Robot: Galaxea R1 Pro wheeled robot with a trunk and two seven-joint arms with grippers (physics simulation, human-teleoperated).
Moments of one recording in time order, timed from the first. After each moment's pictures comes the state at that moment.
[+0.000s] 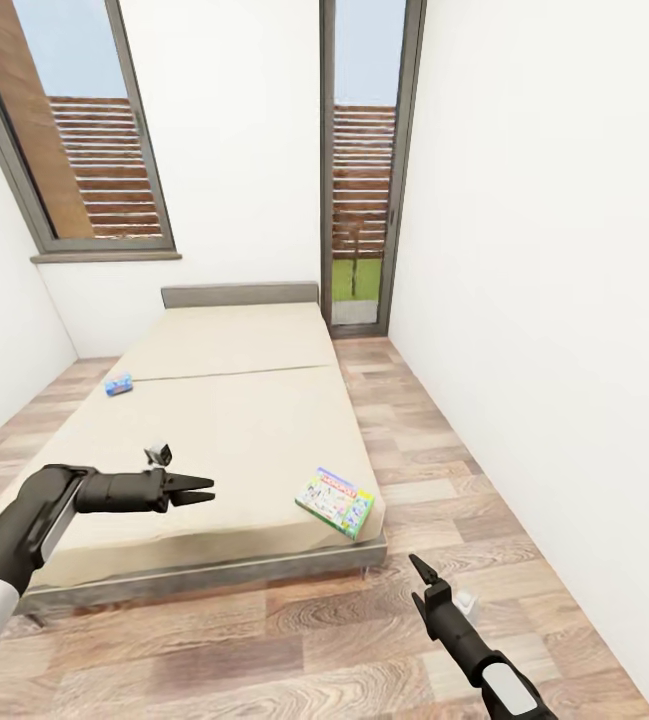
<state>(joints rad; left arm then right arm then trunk) -0.75 0.39 -0.06 -0.91 0.15 1.04 -1.57 -0.47 0.04 -0.50 -0.36 -0.76 0.33 0.71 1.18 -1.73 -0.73</state>
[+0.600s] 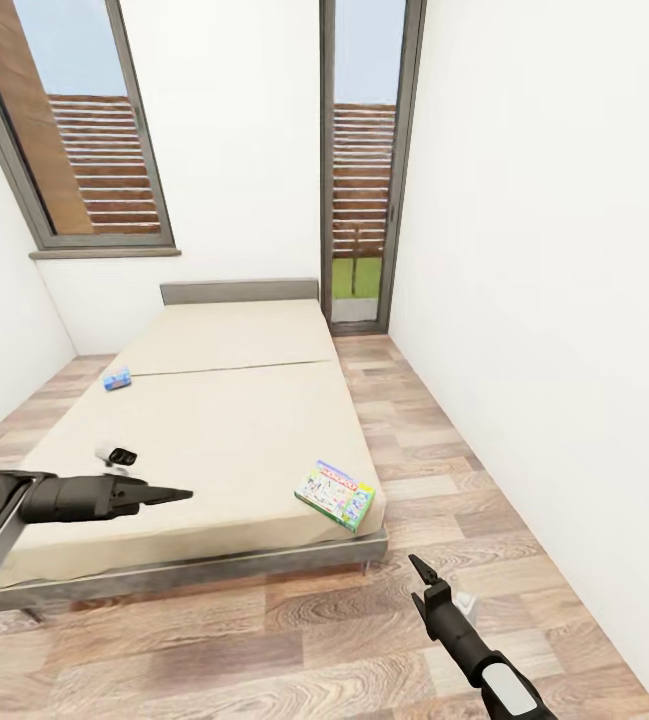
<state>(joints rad) -0.60 0.53 -0.06 -1.22 0.39 1.04 -1.57 -0.47 0.04 -0.50 -0.36 -0.76 0.33 0.71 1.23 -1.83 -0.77</state>
